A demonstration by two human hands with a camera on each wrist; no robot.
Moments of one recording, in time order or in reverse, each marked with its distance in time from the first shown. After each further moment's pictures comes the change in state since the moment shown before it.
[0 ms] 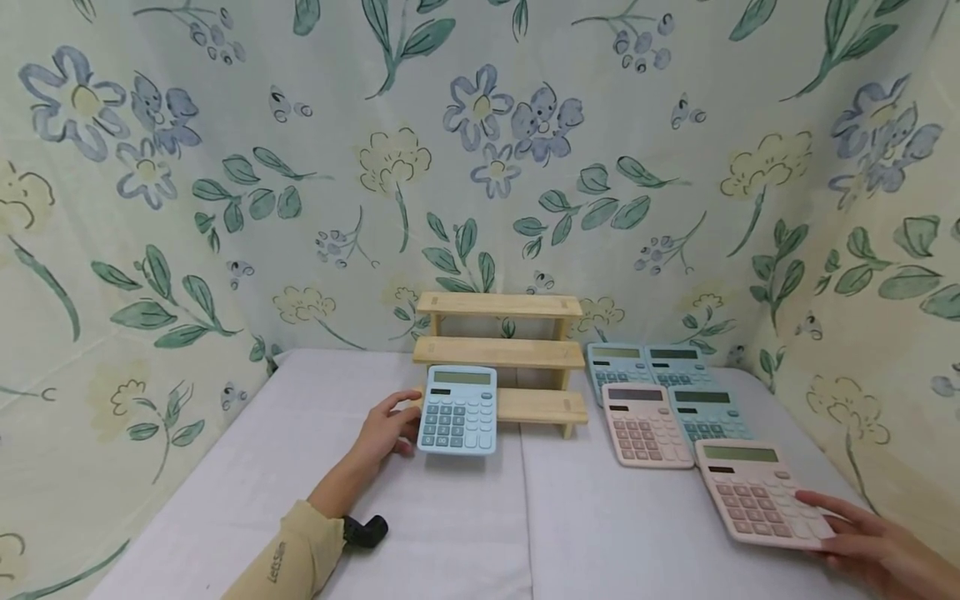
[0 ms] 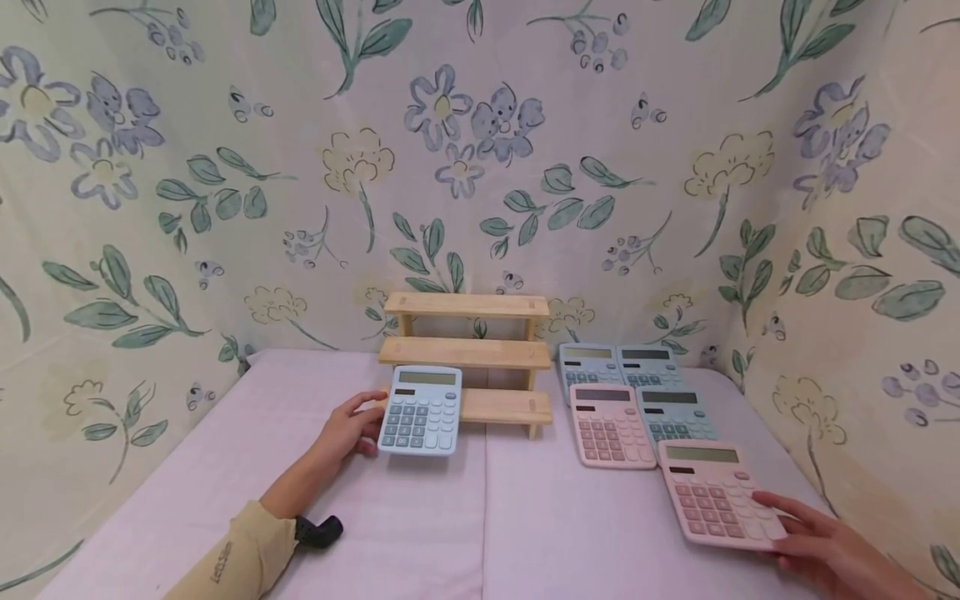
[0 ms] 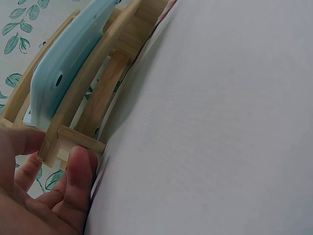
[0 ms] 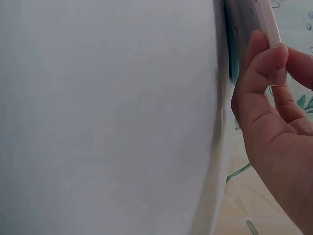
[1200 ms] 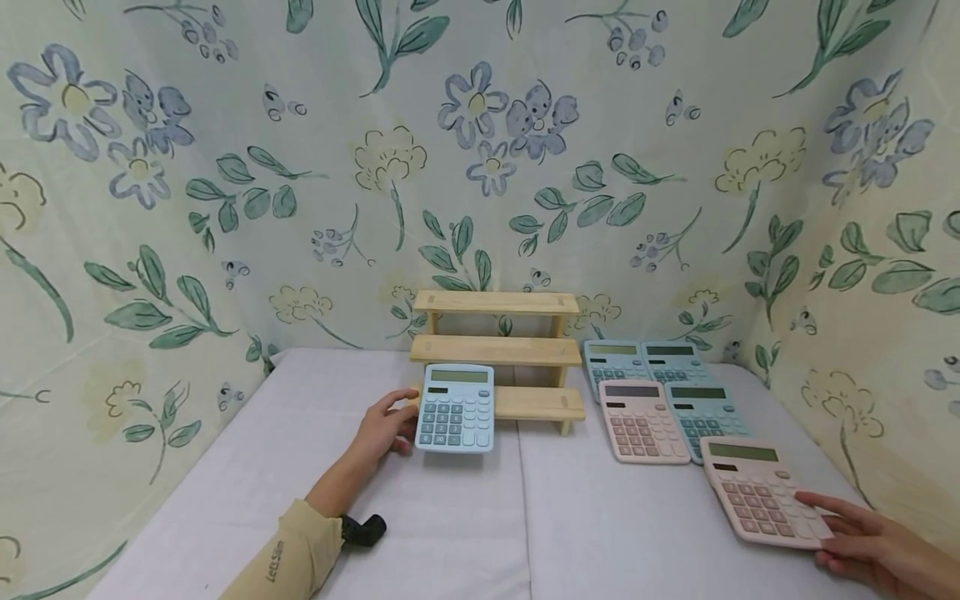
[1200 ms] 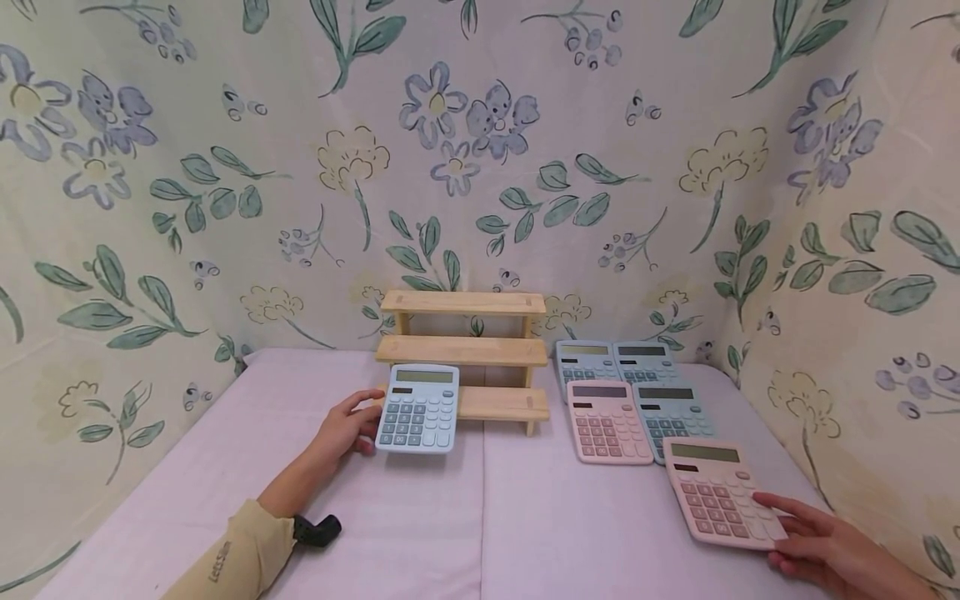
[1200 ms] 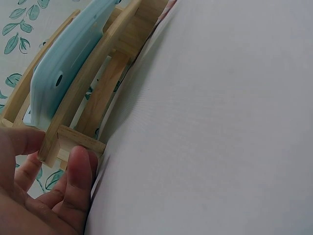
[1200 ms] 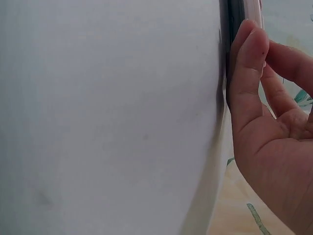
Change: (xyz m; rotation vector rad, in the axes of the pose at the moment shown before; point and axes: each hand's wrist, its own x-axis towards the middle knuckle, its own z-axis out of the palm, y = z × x) left_hand -0.002 0.000 -0.001 -0.006 -0.012 0.018; right_hand 0.003 0.013 -0.008 0.007 0.047 0.017
